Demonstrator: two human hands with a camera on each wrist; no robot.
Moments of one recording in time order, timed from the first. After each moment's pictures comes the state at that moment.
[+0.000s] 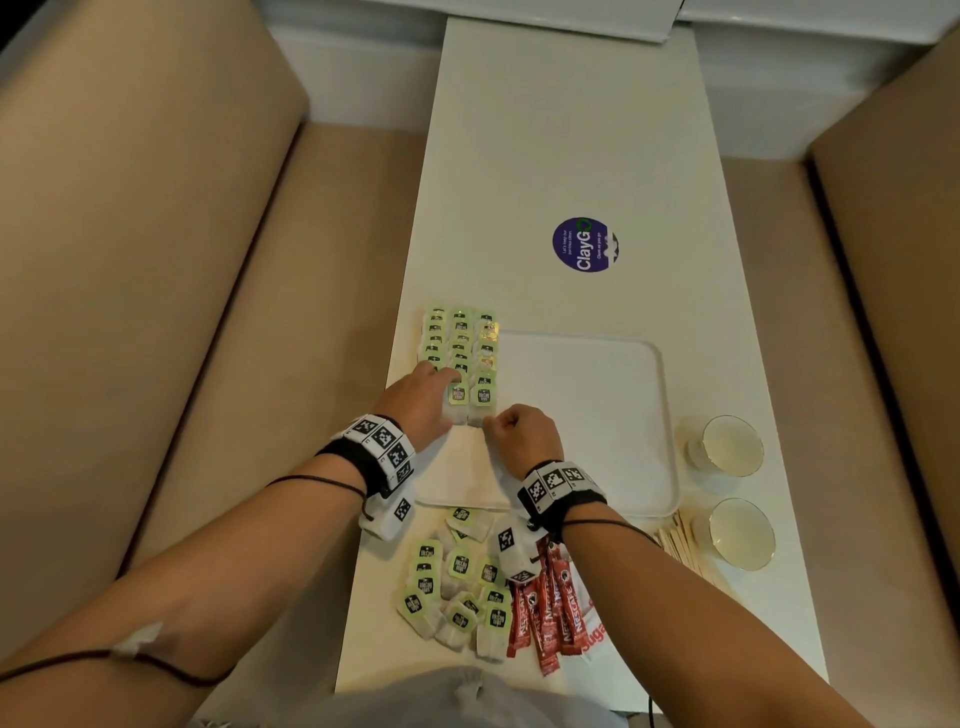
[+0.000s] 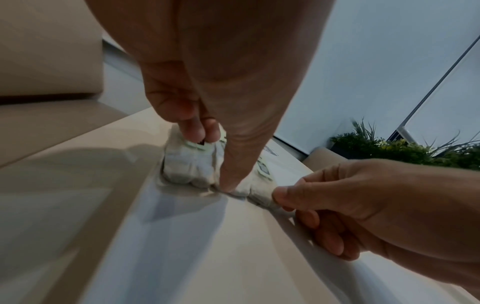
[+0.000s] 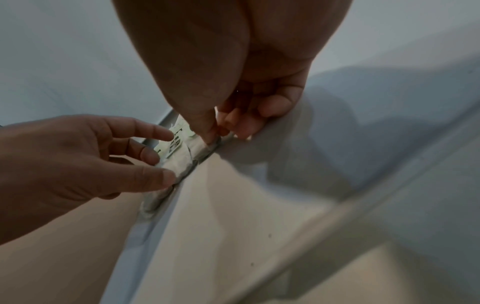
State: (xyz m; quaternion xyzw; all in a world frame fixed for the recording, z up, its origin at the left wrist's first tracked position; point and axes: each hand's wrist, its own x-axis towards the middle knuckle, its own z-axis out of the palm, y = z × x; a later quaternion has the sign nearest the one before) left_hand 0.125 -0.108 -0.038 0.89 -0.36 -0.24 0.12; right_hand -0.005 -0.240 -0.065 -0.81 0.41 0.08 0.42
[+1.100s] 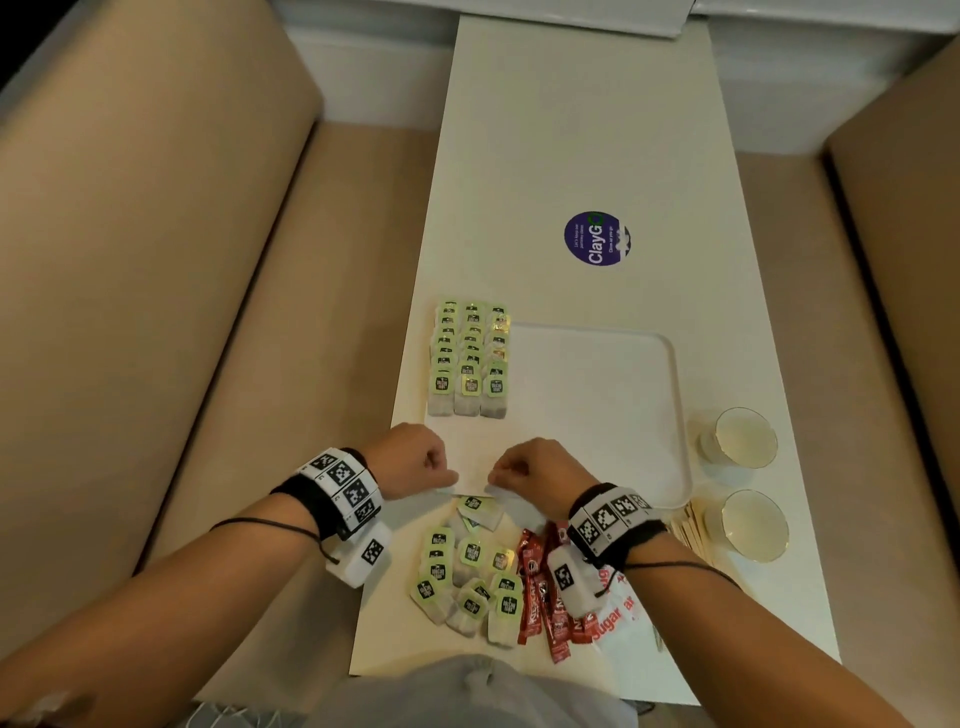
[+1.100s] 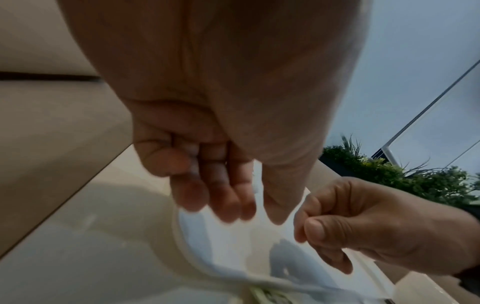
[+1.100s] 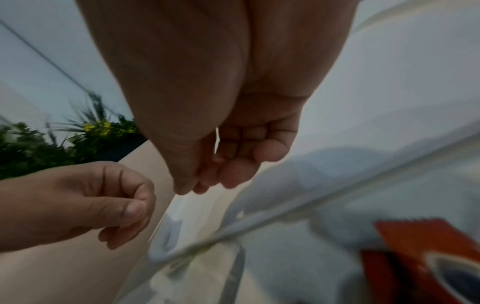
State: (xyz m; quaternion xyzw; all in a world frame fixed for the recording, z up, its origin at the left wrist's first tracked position) left_hand 0.092 -0.045 -0.034 0.82 -0.37 -0.40 0.13; right_hand -0.057 -0.235 -0.037 -0.87 0.18 0.21 0.42
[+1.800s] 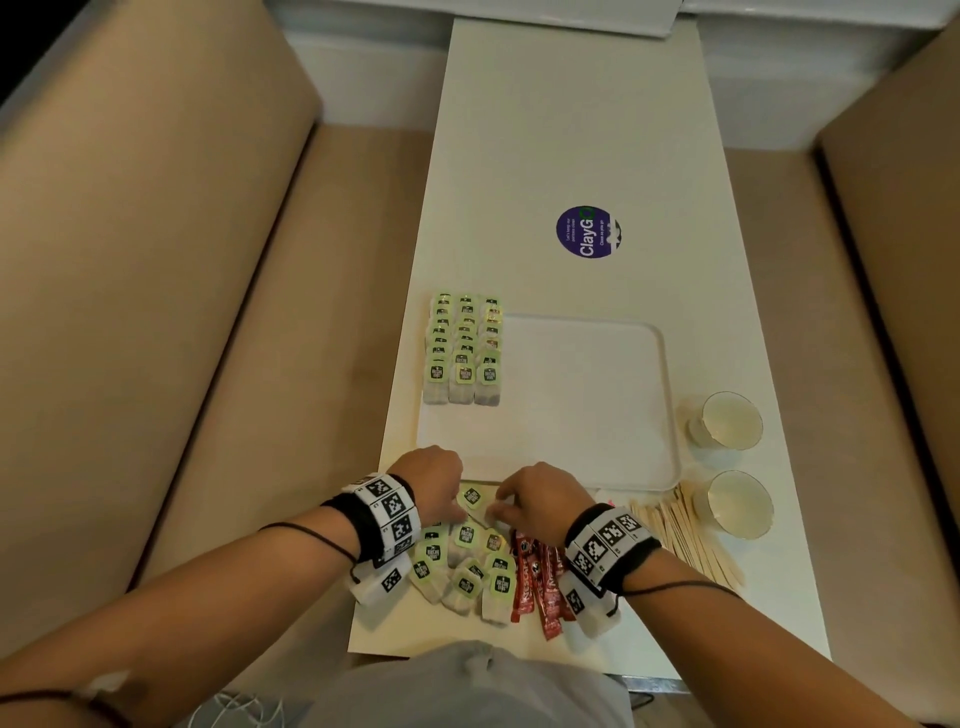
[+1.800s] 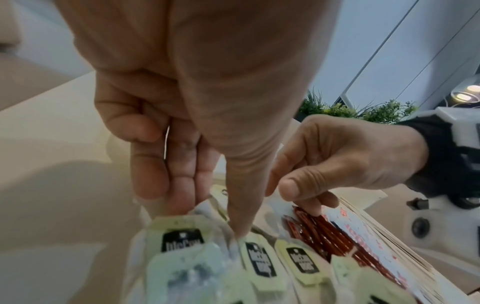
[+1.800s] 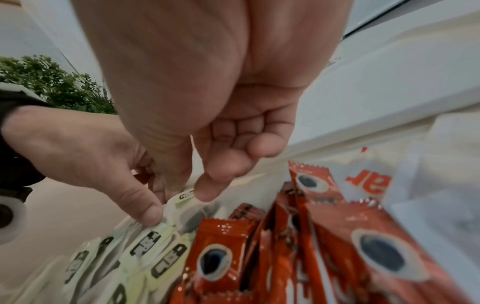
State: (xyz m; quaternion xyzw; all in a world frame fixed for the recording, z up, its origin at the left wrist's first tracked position) left_hand 0.032 -0.061 -0.028 0.81 -0.45 -0.38 -0.04; right_hand -0.098 -0.214 -0.032 -0.93 0.11 0.25 0.26
